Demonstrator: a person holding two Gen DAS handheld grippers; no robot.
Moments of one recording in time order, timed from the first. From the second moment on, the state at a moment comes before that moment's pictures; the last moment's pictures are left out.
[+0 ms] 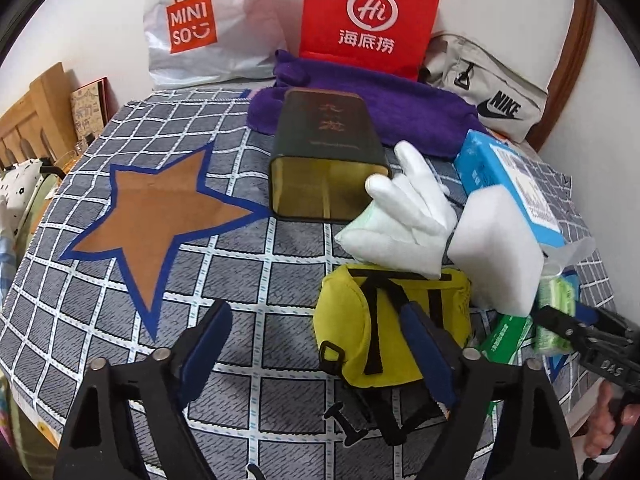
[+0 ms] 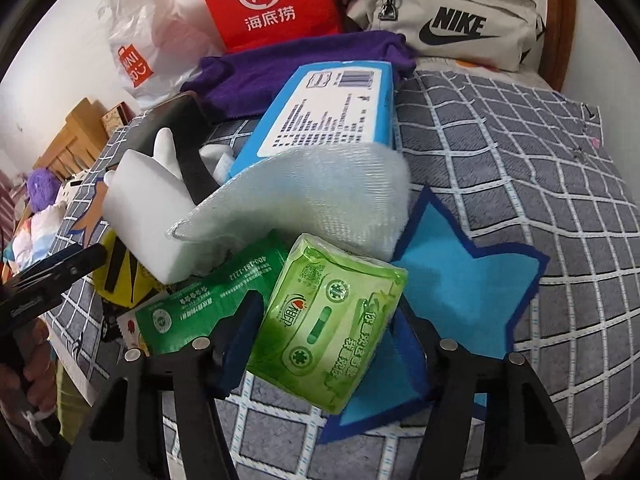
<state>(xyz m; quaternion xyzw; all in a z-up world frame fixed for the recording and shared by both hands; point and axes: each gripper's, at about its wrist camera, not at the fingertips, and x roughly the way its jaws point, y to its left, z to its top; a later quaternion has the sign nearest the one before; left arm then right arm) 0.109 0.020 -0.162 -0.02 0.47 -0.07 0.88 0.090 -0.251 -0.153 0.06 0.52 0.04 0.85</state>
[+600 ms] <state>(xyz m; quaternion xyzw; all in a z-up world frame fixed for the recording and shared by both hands) 0.114 0.008 -0.172 0.00 0.48 -0.11 0.87 0.083 -0.273 -0.152 0.05 0.52 0.04 0.85</state>
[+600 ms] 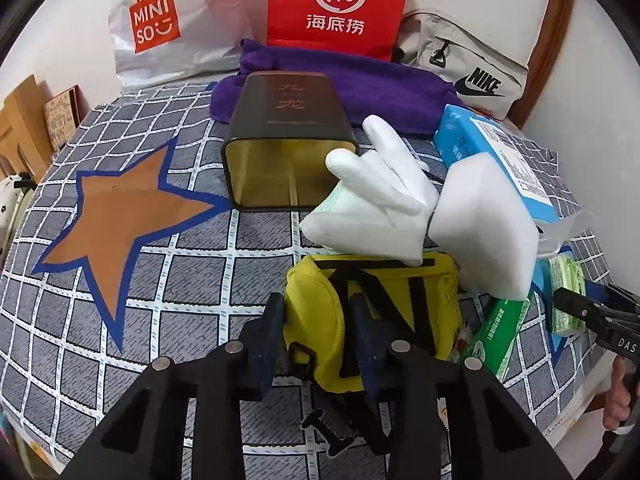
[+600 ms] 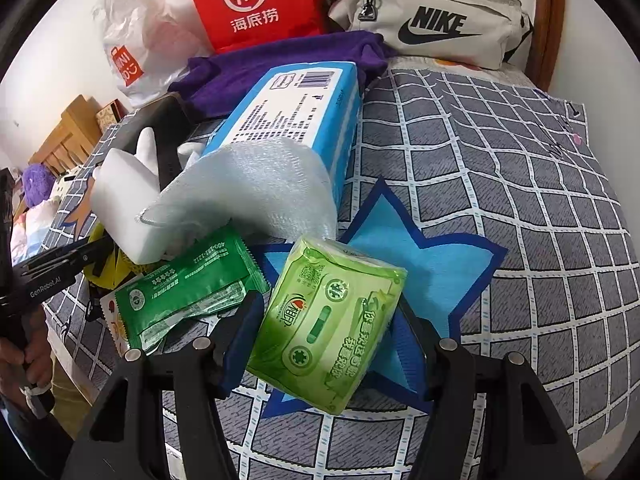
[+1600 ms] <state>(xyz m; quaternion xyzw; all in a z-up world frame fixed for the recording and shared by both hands) 0.085 0.083 -0.103 -0.05 0.41 -0.01 0.91 0.057 -0.276 -0.101 0.05 0.47 0.04 0.88</state>
